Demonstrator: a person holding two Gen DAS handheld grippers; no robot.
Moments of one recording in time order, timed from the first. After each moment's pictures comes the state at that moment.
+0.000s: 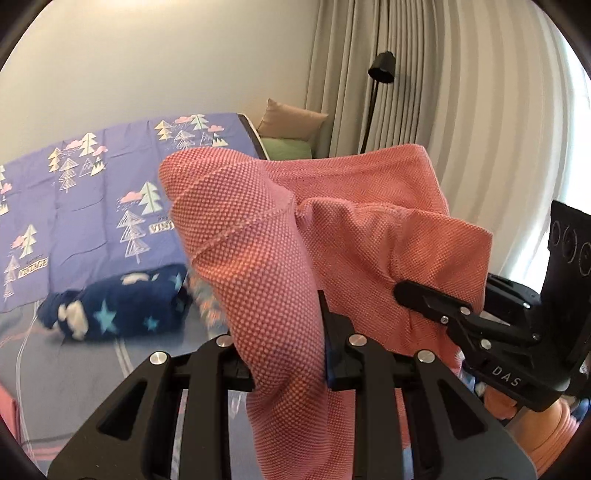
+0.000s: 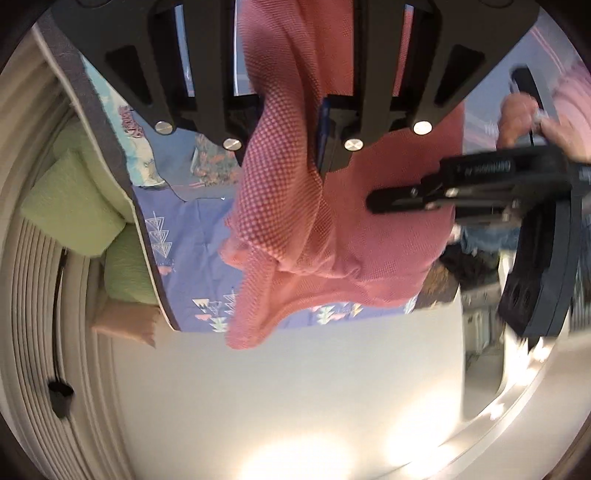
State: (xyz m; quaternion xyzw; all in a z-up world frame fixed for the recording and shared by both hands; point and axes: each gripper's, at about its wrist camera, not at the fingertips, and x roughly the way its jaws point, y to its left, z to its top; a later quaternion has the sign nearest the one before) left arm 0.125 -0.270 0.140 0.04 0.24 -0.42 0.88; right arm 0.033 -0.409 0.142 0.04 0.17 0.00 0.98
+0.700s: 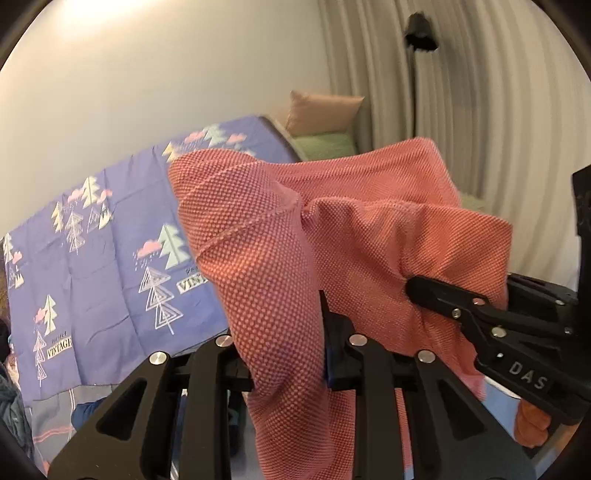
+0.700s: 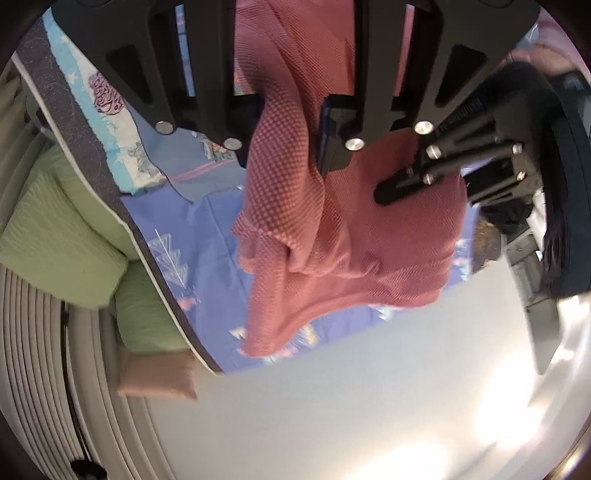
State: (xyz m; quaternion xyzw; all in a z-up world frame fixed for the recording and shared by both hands) left arm 0.310 -0.393 0.156 0.15 0.24 -0.33 0.90; right arm 0.251 -0.516 0.130 0.14 0.22 -0.07 0.96
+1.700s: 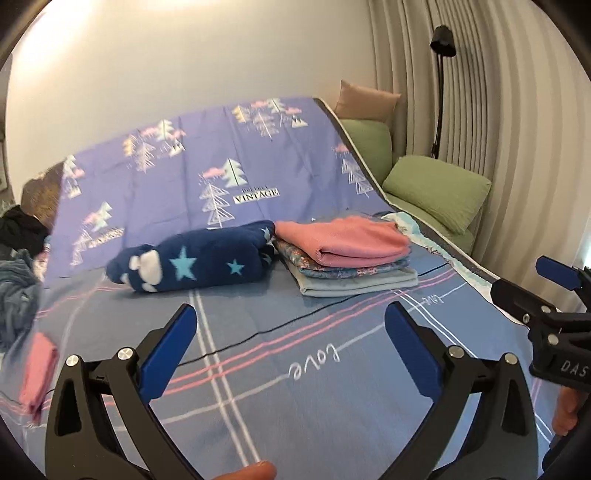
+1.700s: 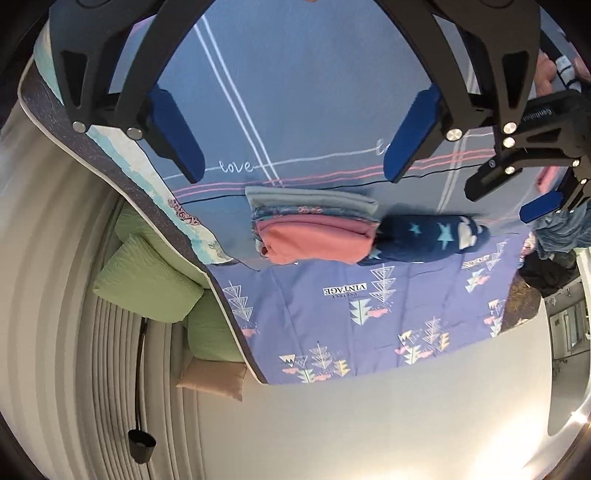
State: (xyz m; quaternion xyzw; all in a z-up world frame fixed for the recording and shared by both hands) left arm 0.097 -0.202 0.057 0.10 0.24 -0.26 0.93; right arm -0.013 -0.359 0.062 0.06 0.24 -0.19 0.95
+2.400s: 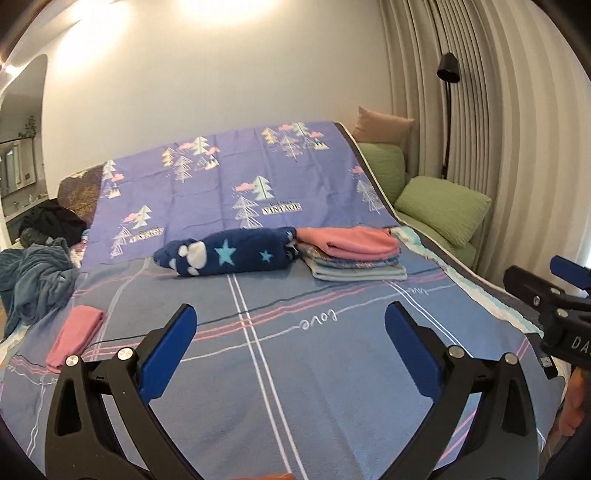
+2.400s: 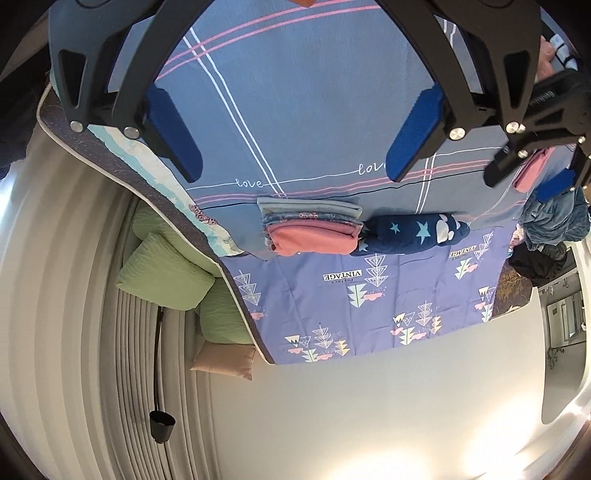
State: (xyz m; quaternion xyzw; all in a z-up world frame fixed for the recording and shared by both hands) left arm -0.008 -0.143 0.083 0.07 0.20 -0.21 0.95; right arm -0.113 -0.320 0.091 0.06 0.21 -0.20 0.96
